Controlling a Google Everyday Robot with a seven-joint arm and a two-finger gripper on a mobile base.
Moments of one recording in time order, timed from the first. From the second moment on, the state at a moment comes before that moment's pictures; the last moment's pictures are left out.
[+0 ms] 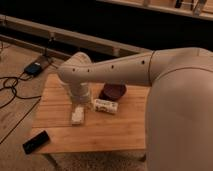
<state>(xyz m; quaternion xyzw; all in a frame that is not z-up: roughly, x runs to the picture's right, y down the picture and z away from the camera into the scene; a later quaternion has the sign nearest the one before) -0.107 0.103 0.703 -0.26 0.23 0.64 0.68</state>
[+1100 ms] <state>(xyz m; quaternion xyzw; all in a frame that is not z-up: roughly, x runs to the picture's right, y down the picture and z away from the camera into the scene) -0.082 0.087 0.720 -0.26 0.24 0.65 0.68</state>
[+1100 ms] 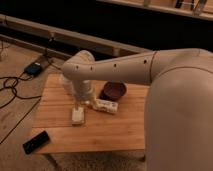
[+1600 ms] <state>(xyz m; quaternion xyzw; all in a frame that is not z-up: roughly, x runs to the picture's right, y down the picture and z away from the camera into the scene) 0.018 0.057 0.779 -0.24 0.26 0.68 0.64</state>
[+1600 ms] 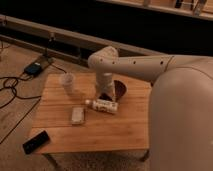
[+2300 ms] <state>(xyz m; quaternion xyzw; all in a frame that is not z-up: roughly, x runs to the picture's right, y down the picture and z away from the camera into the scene) 0.102 0.029 0.867 -0.23 0.23 0.72 0.61</state>
